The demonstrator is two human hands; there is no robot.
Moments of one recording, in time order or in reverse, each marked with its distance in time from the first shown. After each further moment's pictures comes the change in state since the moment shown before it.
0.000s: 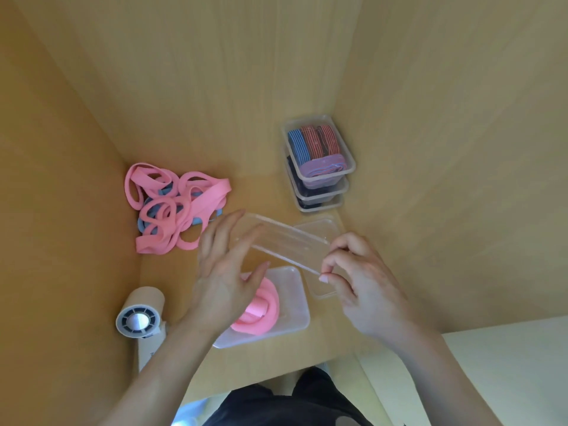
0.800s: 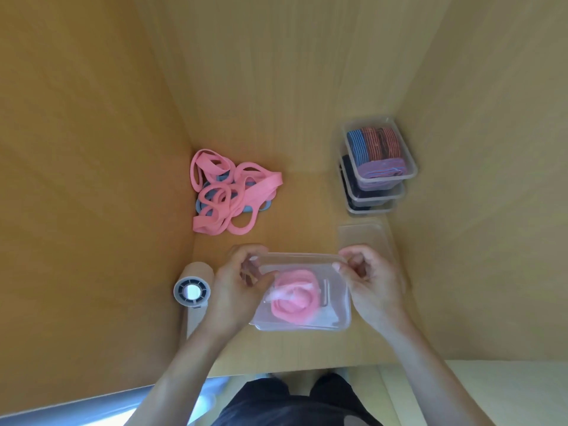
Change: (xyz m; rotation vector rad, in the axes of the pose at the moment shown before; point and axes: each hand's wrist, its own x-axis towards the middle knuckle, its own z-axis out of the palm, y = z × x) left_hand -0.054 -0.023 -0.020 -0.448 0.083 -0.552; right_hand 0.023 -0.003 0.081 0.578 0.161 0.339
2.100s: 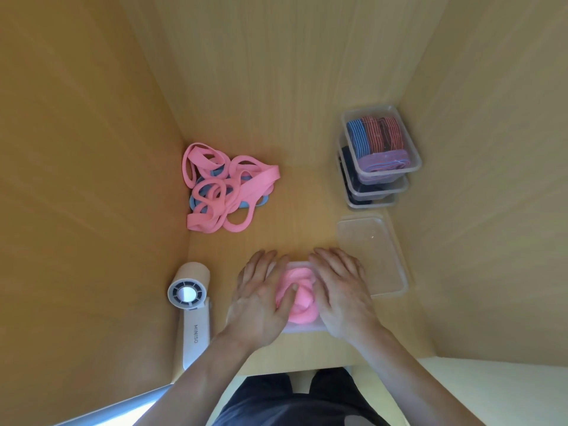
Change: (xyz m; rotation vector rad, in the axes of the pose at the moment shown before) left_hand -0.006 -0.039 0.037 0.680 -0.296 0.172; right_hand -0.011 0.039 0.035 -0.723 -0.226 -0.278
